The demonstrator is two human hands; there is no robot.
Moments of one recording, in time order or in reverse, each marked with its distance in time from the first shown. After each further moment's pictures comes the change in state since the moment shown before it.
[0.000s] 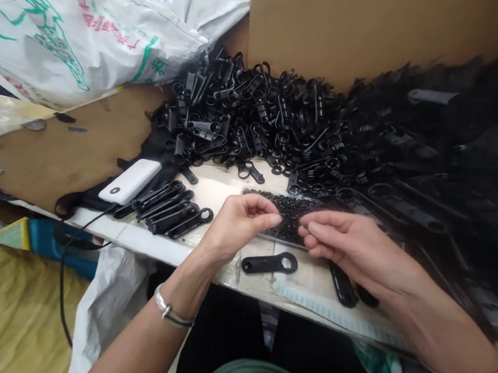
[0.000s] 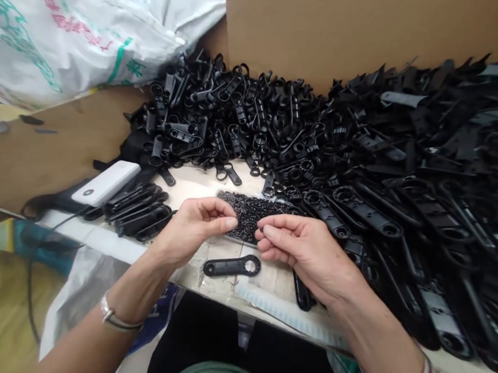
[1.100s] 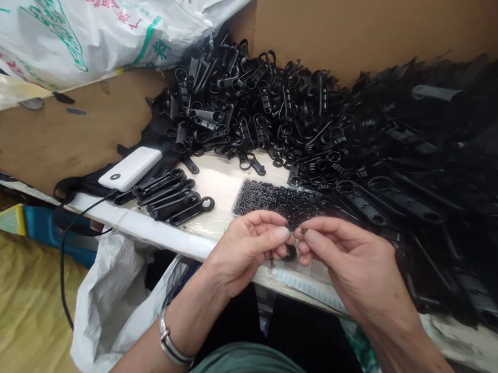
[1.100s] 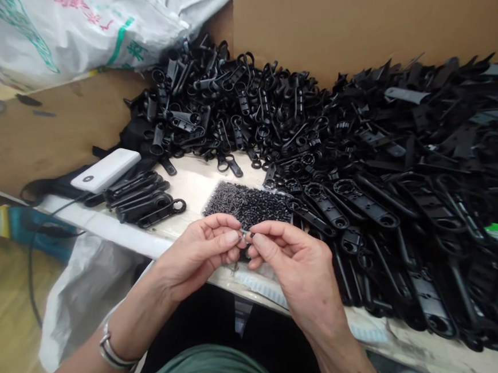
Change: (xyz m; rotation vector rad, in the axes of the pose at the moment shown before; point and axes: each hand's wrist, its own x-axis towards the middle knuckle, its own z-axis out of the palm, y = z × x) left_hand -0.043 -0.017 0.024 -0.699 -0.042 -0.230; right_hand -0.030 0.031 0.029 -0.053 0.161 -0.356
